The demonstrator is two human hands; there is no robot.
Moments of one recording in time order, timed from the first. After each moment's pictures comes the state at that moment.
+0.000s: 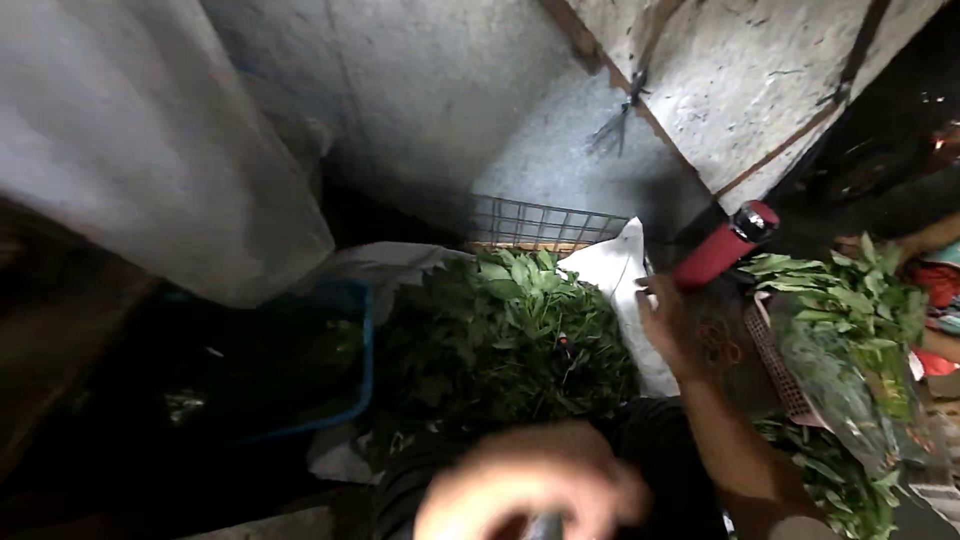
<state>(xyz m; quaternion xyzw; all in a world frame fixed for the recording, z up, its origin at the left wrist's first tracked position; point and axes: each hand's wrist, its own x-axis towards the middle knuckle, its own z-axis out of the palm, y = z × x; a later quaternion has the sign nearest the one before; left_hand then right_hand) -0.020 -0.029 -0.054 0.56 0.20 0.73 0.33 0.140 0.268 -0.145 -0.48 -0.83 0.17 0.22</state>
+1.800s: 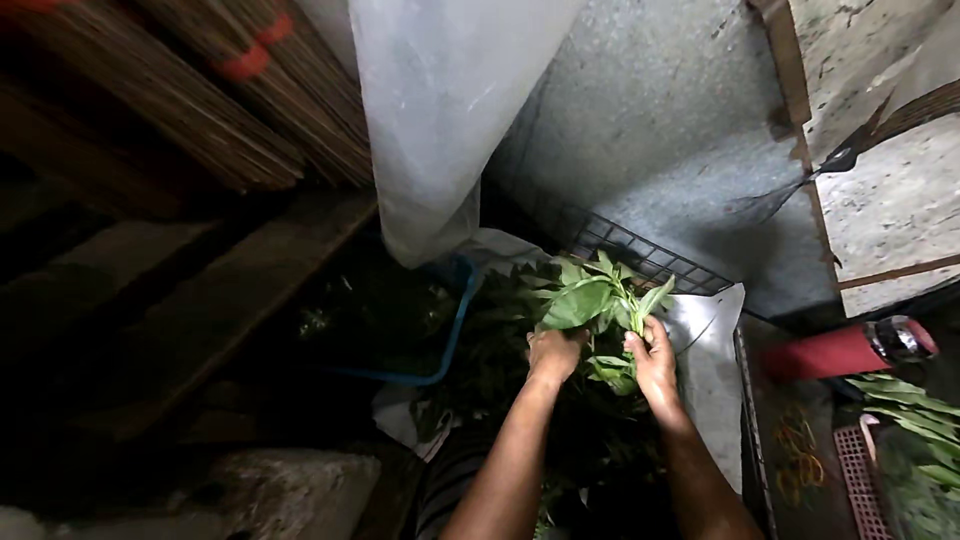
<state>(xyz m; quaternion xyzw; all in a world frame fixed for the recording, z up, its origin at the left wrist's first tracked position) -0.143 0.106 -0.185 0.20 0.80 0.42 0.38 0.001 0.230 -0.206 -0.36 -0.78 0.42 0.29</state>
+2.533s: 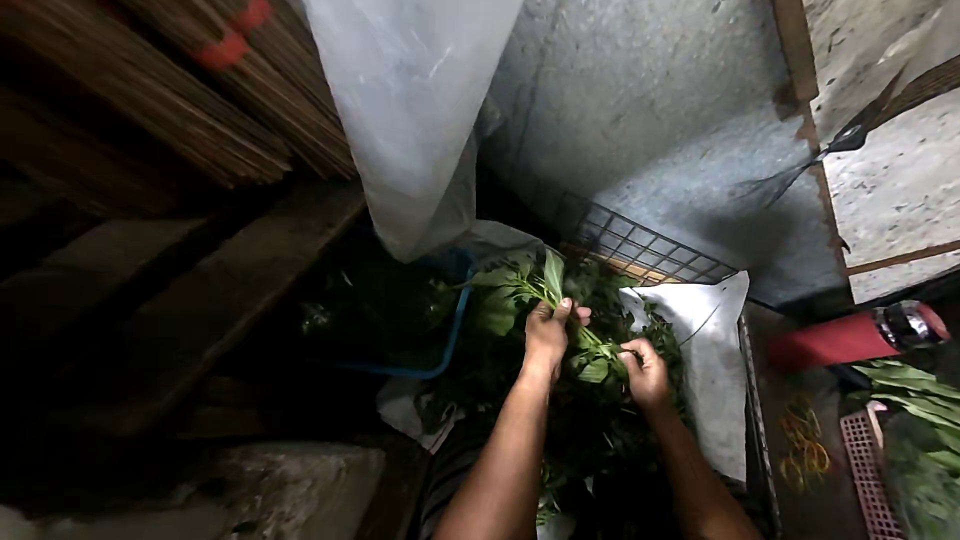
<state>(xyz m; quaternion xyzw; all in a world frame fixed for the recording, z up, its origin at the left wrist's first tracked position) -0.137 0.108 -0.189 0.05 0.54 0.76 0.36 0.031 0.222 -0.254 -0.30 -0.83 0.36 0.30</state>
